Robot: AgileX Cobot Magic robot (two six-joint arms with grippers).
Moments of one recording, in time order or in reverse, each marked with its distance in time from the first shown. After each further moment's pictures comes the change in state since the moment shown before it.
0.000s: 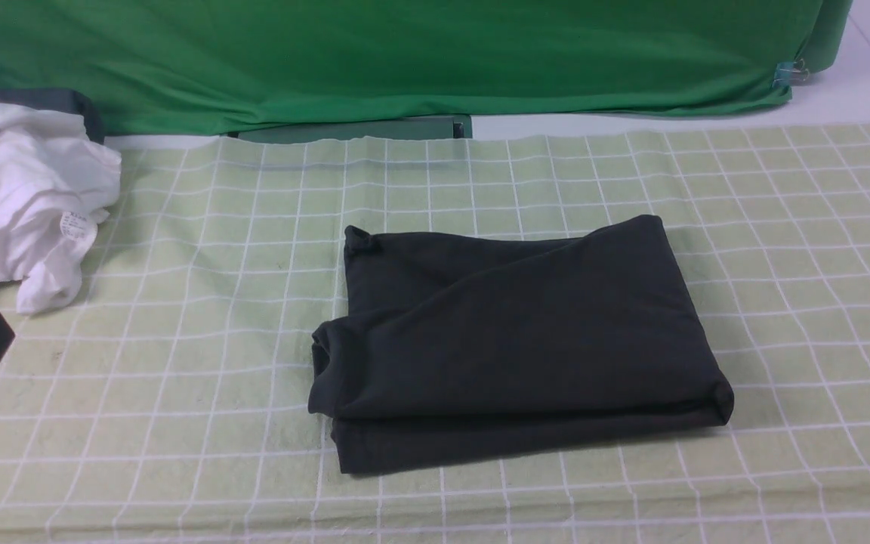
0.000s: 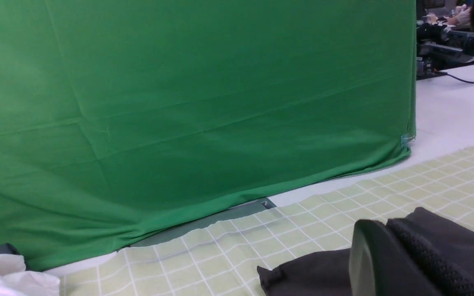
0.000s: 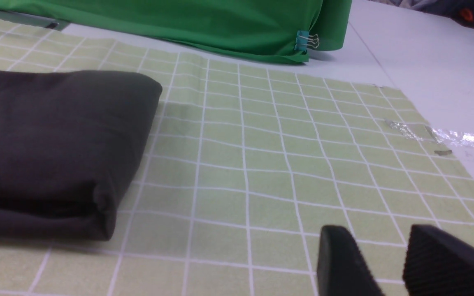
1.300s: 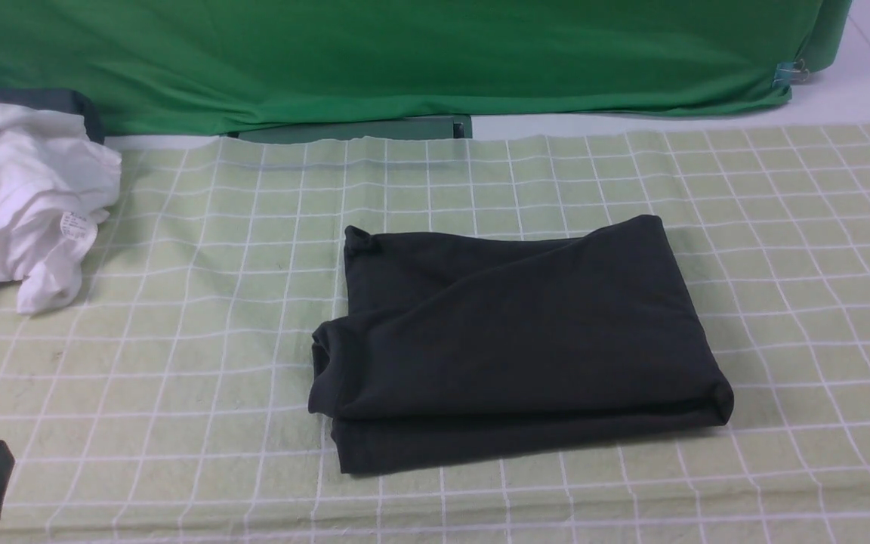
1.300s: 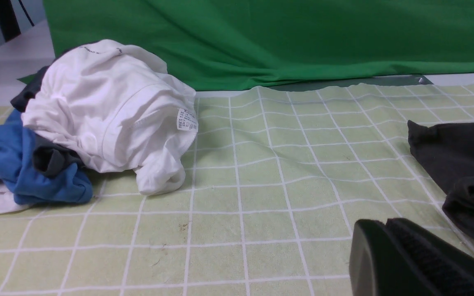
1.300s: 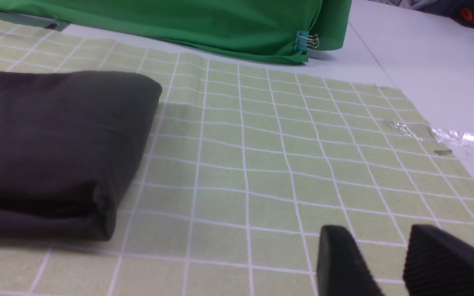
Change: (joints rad) right arm 0.000 0.000 0.000 0.000 0.000 0.002; left arm 0.300 -0.174 0.359 0.274 0.009 -0.332
